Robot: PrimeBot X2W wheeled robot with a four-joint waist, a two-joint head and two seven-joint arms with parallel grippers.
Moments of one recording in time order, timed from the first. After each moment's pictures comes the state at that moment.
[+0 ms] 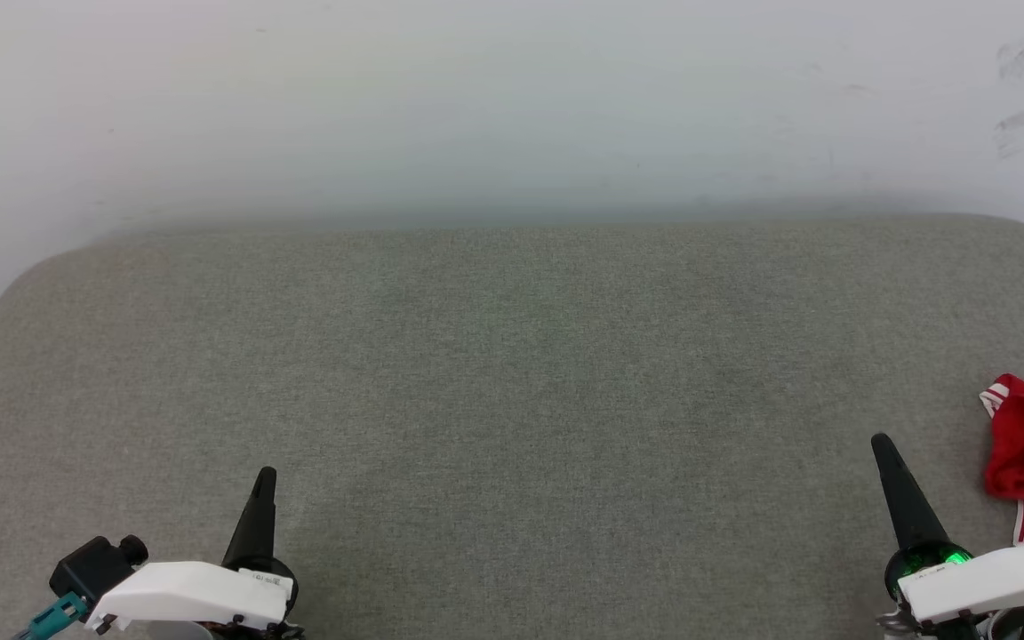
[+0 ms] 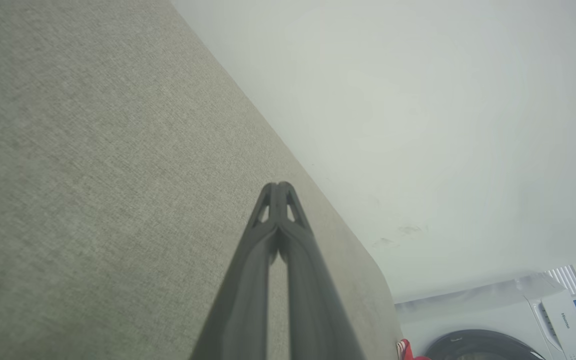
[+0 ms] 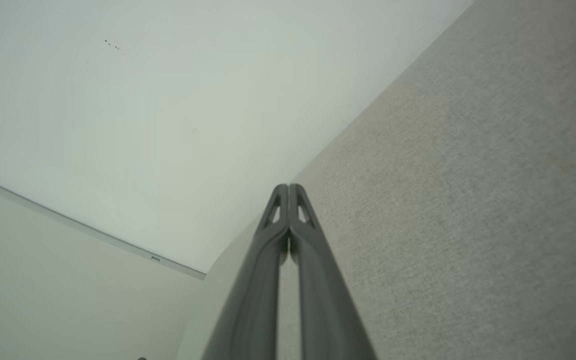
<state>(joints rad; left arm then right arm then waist) -0.01 0.08 0.02 0.20 -1.04 -0.08 -0.04 0.03 -0.07 -0.07 0.06 1.01 0.13 0.07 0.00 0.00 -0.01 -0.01</state>
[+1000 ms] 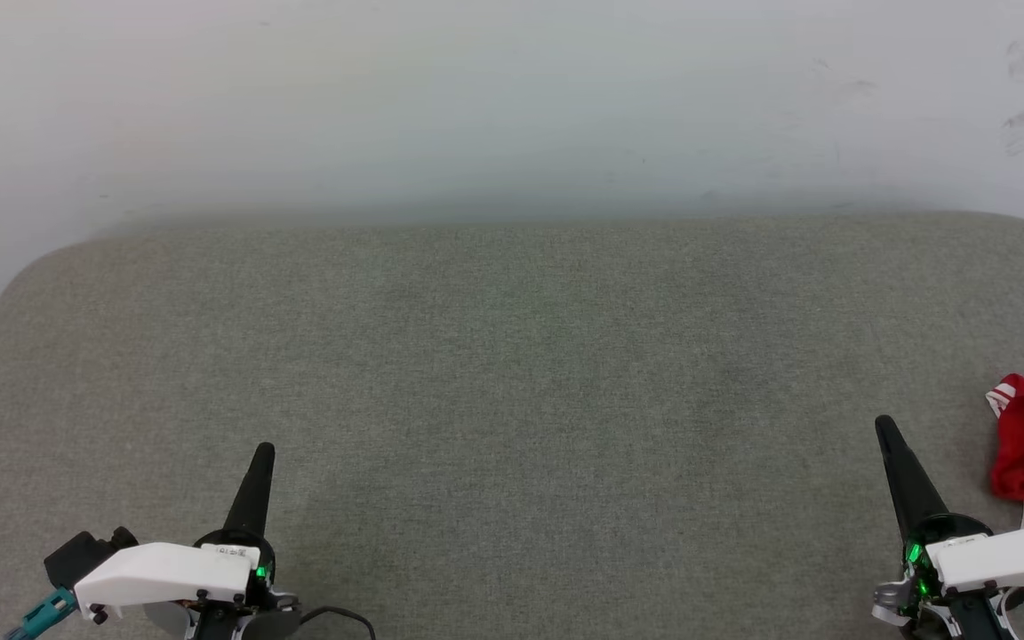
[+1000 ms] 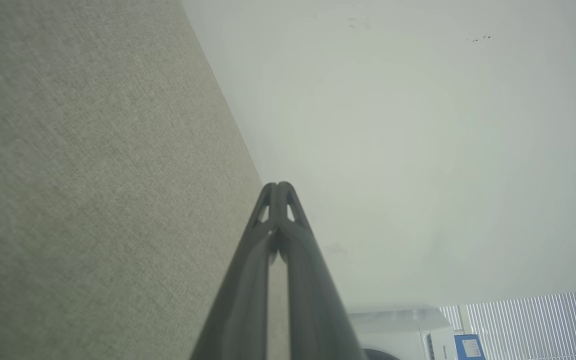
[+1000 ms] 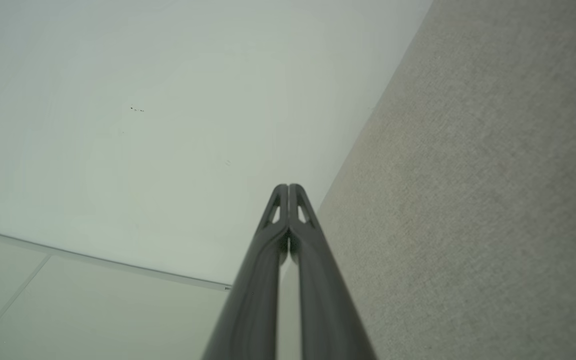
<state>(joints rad) -0.06 0.06 0.07 0.22 -1.34 -0.11 0.04 -0.04 -0.07 -0.08 0.16 1.34 0.13 0.08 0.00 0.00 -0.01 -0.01</state>
